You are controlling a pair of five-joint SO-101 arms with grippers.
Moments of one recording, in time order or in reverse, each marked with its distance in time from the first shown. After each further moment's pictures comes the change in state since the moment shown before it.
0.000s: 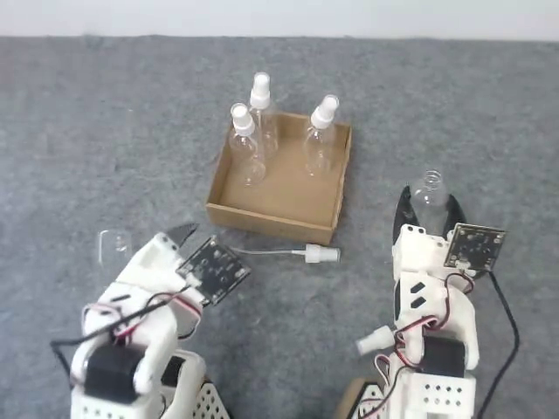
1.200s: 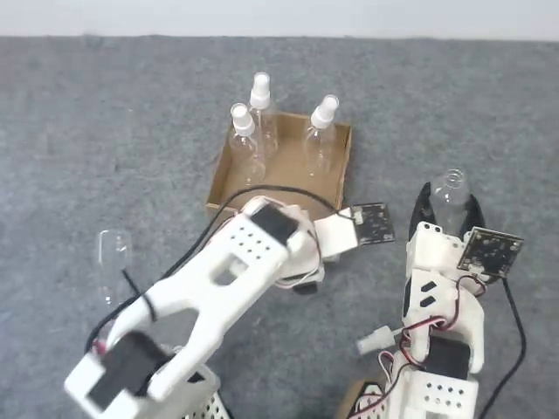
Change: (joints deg) left arm 28.6 80.0 -29.7 -9.8 0.0; right arm 5.3 0.0 0.0 -2.5 0.0
